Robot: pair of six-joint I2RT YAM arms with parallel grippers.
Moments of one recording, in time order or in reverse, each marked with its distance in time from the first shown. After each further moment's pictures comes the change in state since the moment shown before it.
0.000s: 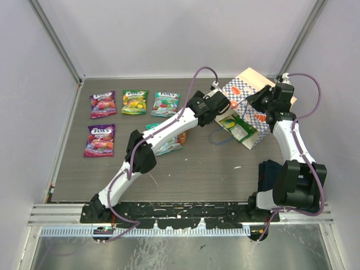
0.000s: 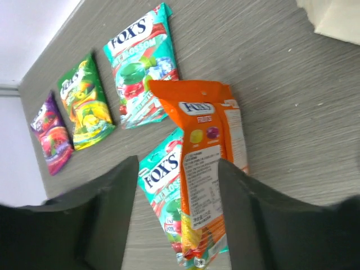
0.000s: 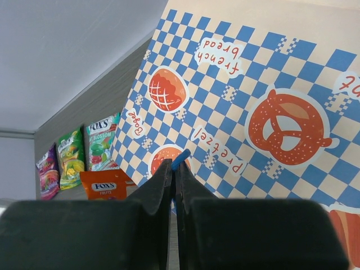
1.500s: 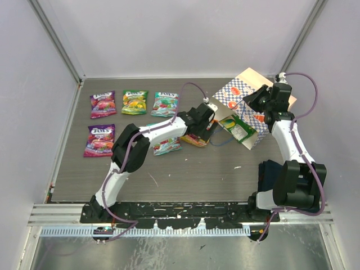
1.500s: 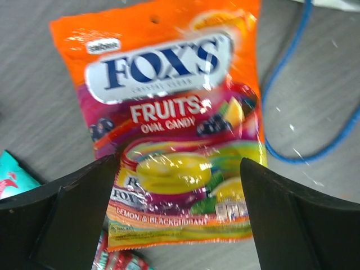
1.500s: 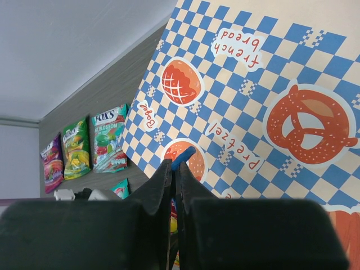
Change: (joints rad) left arm 0.067 -0.211 -0.703 0.592 0.612 -0.088; right arm 0.026 0.000 0.000 0.000 -0.024 -0.002
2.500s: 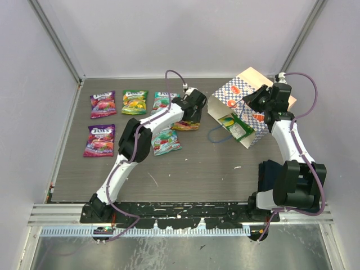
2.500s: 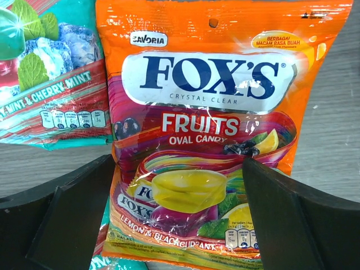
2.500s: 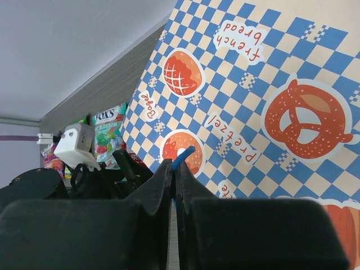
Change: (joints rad) left arm 0.141 0.239 0.377 -0.236 -0.247 -0.290; right arm 0.000 0.000 0.000 0.000 -0.003 0.000
